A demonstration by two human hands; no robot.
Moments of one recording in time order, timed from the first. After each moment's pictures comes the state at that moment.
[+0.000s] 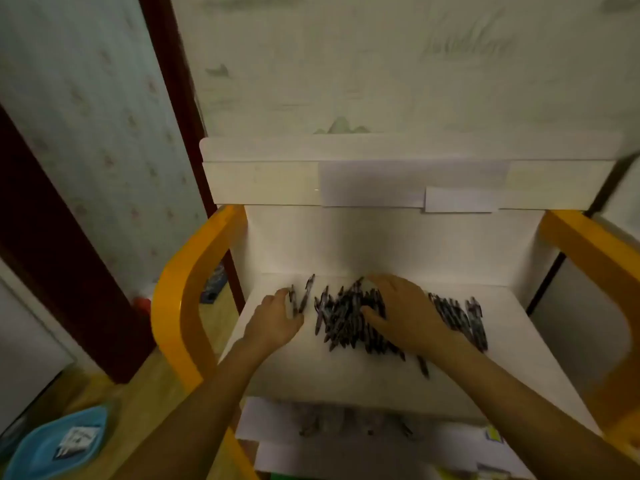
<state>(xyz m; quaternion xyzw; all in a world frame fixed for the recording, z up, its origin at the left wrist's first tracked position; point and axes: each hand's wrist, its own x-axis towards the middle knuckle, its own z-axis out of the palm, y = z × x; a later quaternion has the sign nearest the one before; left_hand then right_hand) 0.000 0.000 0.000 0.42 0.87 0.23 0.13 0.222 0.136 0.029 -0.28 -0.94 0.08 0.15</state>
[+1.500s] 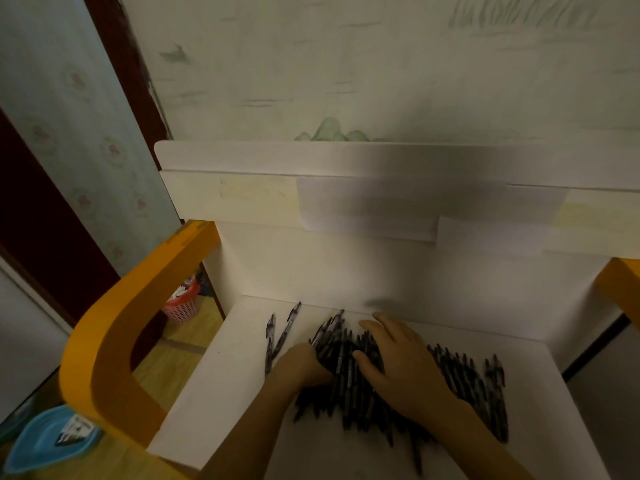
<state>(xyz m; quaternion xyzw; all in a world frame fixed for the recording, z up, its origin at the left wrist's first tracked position) 0.030 0.126 -0.026 0.34 0.86 0.14 0.36 0.205 0.217 -0.002 -0.28 -0.94 0.17 0.12</state>
